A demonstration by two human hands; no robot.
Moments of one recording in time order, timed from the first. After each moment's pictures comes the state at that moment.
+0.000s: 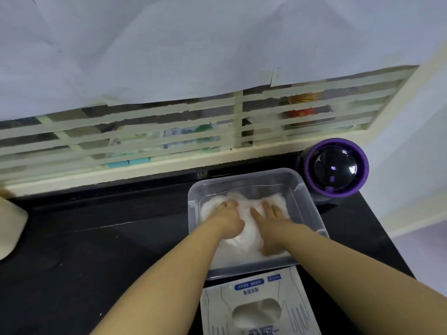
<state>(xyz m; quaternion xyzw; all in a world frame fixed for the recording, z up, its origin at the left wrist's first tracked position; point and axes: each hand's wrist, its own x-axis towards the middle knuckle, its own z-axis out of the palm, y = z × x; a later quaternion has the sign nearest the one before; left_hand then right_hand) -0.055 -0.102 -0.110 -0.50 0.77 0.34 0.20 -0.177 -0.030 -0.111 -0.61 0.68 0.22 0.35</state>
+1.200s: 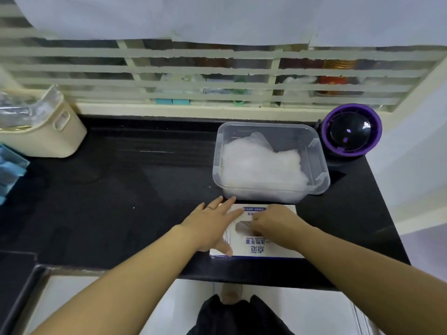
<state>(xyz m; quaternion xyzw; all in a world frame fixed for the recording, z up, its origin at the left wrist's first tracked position) 0.058 0.052 -0.098 -0.37 0.87 0.21 0.26 -0.134 0.083 -0.111 -0.89 0.40 0.19 0.07</state>
